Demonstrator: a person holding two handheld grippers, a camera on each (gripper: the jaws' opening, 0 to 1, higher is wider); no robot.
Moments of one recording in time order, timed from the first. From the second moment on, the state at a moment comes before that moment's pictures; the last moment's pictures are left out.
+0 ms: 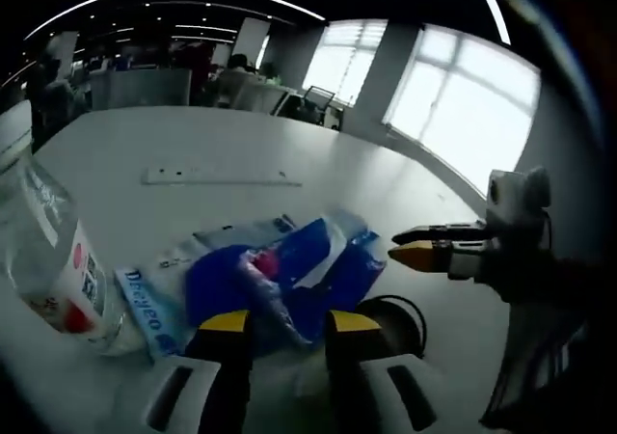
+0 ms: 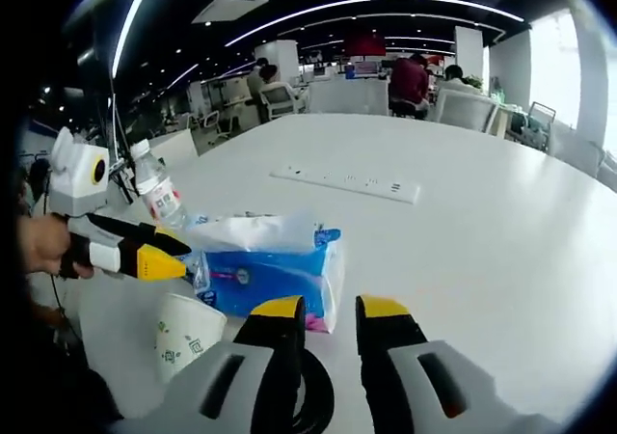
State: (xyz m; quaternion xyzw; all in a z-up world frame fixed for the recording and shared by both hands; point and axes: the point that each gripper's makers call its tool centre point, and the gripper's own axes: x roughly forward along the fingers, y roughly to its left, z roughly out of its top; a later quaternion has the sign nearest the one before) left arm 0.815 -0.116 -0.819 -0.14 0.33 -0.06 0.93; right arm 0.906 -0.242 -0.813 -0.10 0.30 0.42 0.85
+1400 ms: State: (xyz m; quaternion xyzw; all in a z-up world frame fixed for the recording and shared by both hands) left arm 0.821 -0.116 -0.821 -0.16 0.35 -0.06 0.92; right arm 0.897 -0.244 -0.806 -0.10 0.28 0.41 0.86
